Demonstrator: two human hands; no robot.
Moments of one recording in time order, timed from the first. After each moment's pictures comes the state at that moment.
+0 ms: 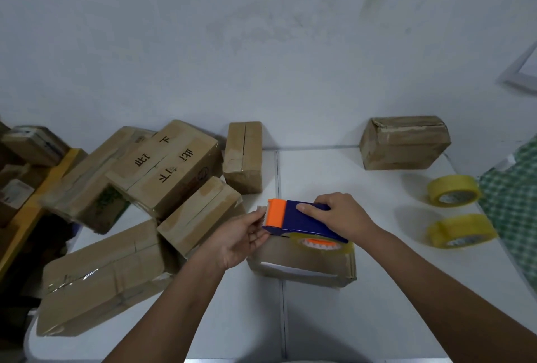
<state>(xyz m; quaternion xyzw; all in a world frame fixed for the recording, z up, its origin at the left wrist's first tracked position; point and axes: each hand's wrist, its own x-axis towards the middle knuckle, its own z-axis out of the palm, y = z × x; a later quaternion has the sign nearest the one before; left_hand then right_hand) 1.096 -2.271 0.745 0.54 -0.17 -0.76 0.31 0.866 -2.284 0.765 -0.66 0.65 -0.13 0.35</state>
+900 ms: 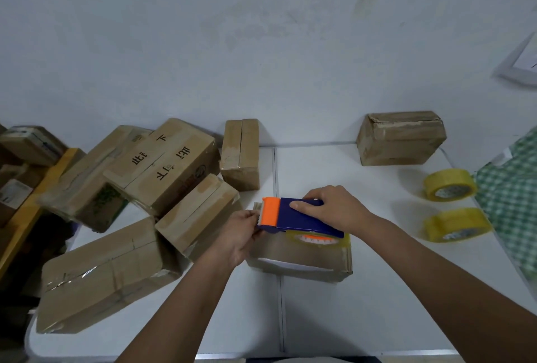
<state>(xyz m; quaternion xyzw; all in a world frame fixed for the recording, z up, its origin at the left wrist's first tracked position) 1.075 -2.264 0.738 0.65 -0.30 -0.63 0.30 0.867 -2.286 0.780 -0.69 0.62 -0.10 0.37</state>
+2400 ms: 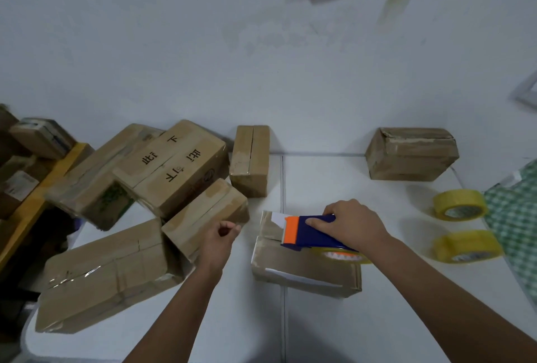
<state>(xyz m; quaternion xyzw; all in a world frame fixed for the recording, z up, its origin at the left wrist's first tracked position) 1.140 -2.262 0.676 0.73 -0.37 -0.45 0.35 0.870 -2.288 0.774 -0.71 0.68 0.01 0.20</state>
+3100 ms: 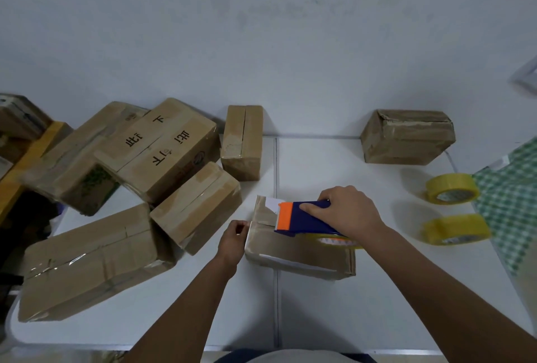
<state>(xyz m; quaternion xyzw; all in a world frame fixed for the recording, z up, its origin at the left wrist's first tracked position) 1.108 -2.258 0.626 0.71 -0.34 -0.56 0.26 0.877 -2.288 0.771 -0.70 0.69 0.01 0.19</state>
